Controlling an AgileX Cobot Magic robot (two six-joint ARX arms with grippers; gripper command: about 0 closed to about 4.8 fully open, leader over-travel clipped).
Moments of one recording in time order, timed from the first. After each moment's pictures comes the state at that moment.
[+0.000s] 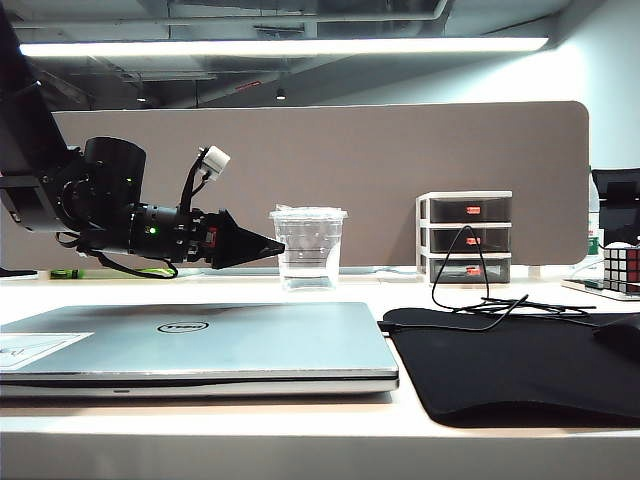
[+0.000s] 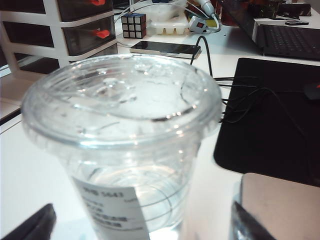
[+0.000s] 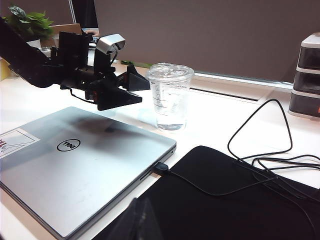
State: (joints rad) left arm -0.16 2.23 1.31 0.68 1.07 0.28; right arm 0.06 0.00 0.01 0.01 -0.54 0.03
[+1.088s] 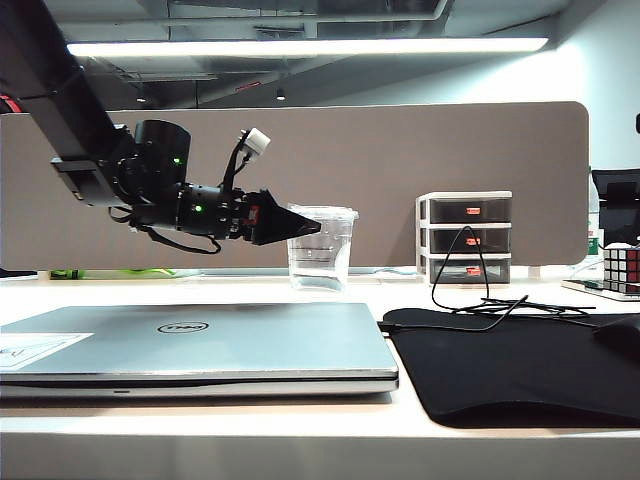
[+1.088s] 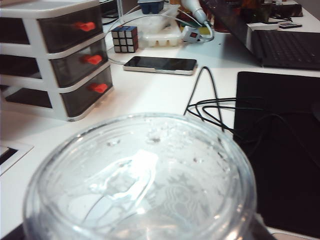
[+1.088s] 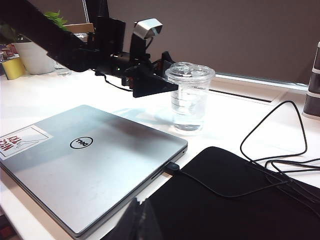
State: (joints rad) left arm -0.23 2.30 1.57 0.49 1.06 0.30; right arm 0.06 0.00 0.01 0.01 -0.58 0.03
